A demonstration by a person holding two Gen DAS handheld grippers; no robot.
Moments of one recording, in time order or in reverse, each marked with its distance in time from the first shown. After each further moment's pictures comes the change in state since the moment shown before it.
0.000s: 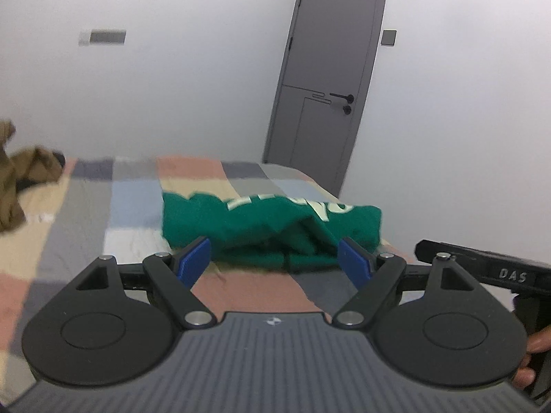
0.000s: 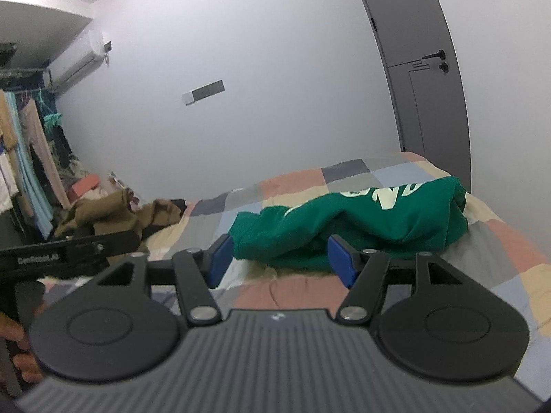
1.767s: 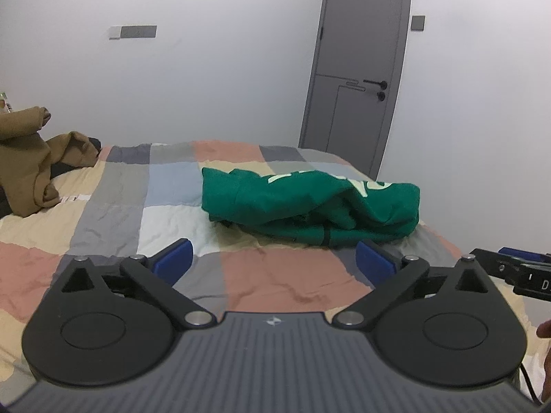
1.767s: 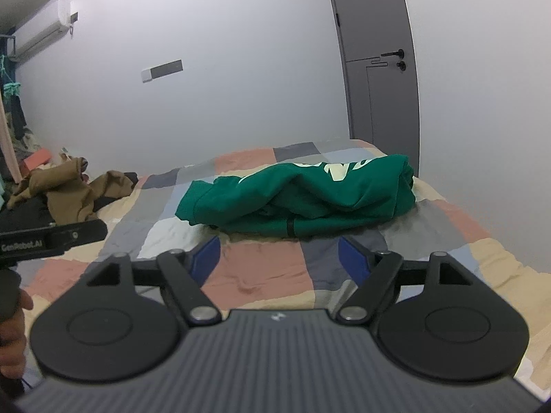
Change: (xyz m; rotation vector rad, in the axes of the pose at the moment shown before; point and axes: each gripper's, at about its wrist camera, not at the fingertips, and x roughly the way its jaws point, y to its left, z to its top) left arm 0.001 0.006 -0.039 0.026 0.031 0.150; right arm -0.021 0.015 -0.036 -0.049 0.042 -0.201
